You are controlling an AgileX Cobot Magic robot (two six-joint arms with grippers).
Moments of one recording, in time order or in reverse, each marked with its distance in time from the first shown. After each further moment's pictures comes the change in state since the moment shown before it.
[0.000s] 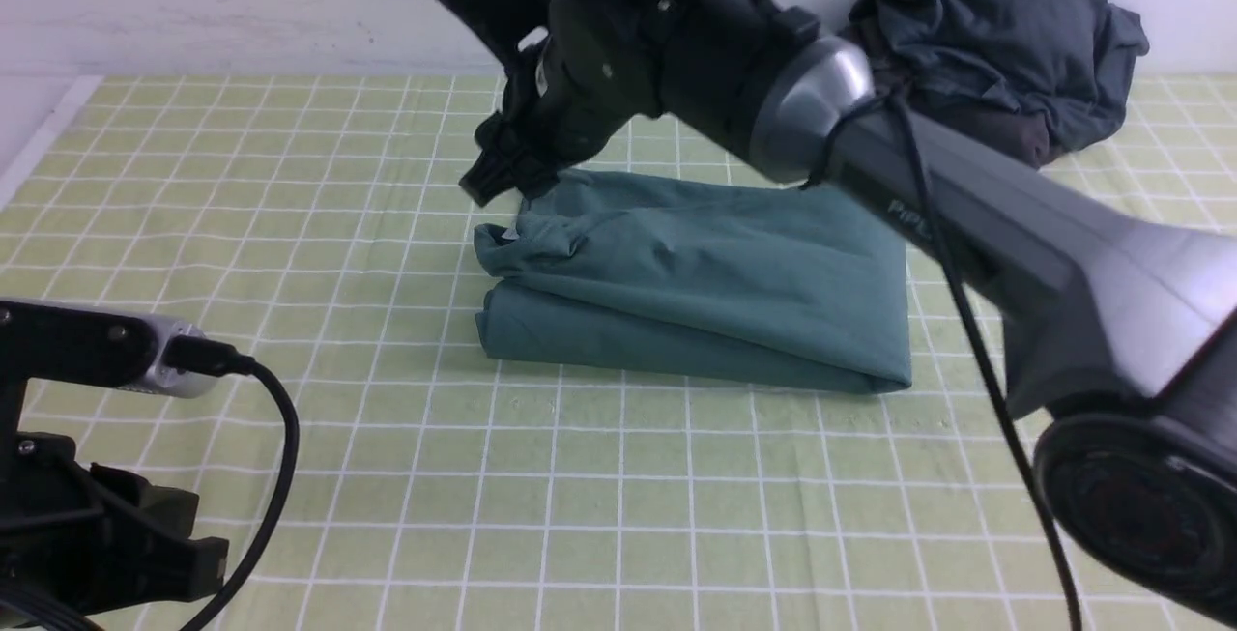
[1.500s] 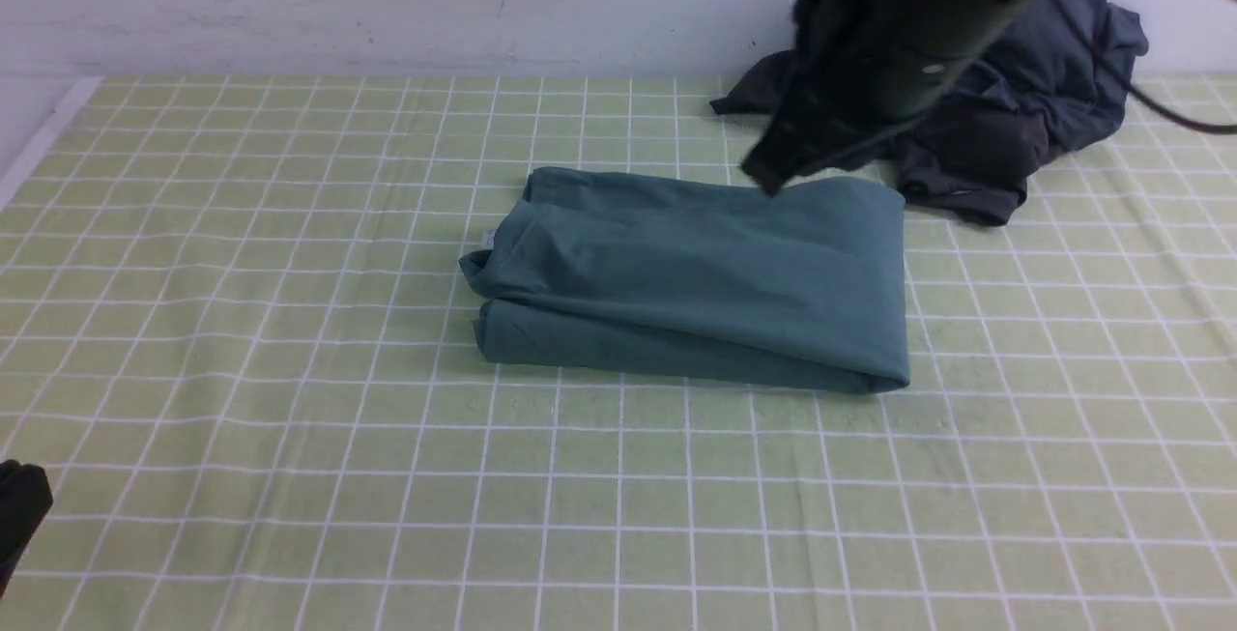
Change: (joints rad) right arm -0.078 -0.660 0.633 0.006 0.224 -0.054; left arm 0.000 -0.690 0.303 -0.016 -0.321 0.152
